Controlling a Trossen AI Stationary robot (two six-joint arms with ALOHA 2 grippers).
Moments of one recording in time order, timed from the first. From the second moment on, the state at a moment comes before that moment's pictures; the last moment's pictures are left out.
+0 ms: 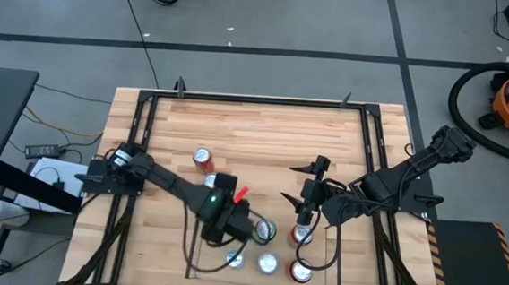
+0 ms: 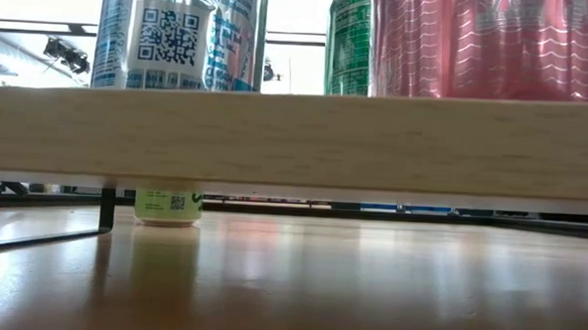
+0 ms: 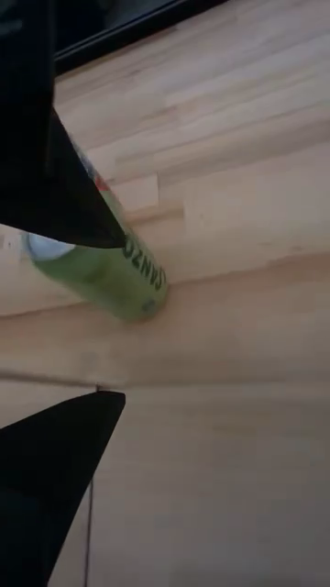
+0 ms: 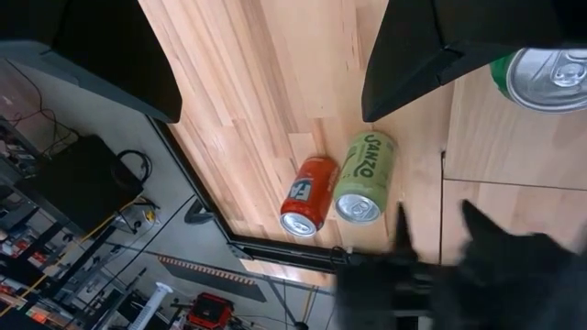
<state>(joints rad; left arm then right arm) -0.43 2.00 1.92 -1.49 -0.35 -0.24 0.54 1.32 1.12 -0.46 0.87 0.18</state>
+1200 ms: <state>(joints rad) -0.13 1.27 1.22 -1.11 -0.38 -0.12 0.54 1.32 1.12 -0.46 0.86 0.19</state>
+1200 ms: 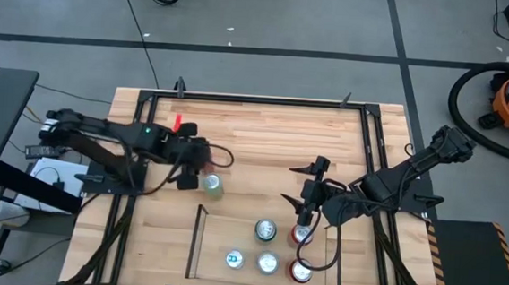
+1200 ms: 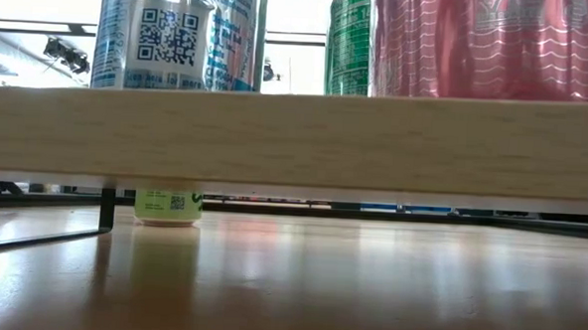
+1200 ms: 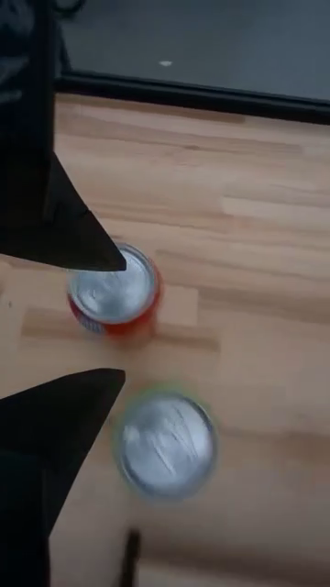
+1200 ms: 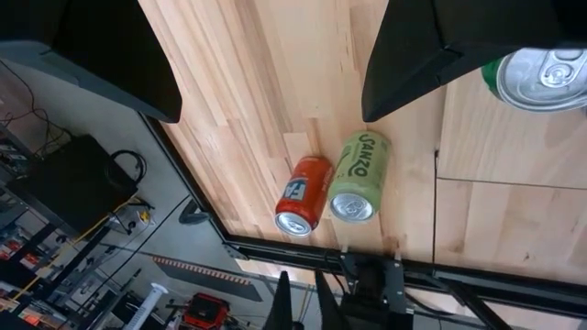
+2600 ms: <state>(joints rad) 0.22 1.33 1.02 -0.92 -0.02 0.20 0.47 1.32 1.07 -0.44 0.82 0.24</state>
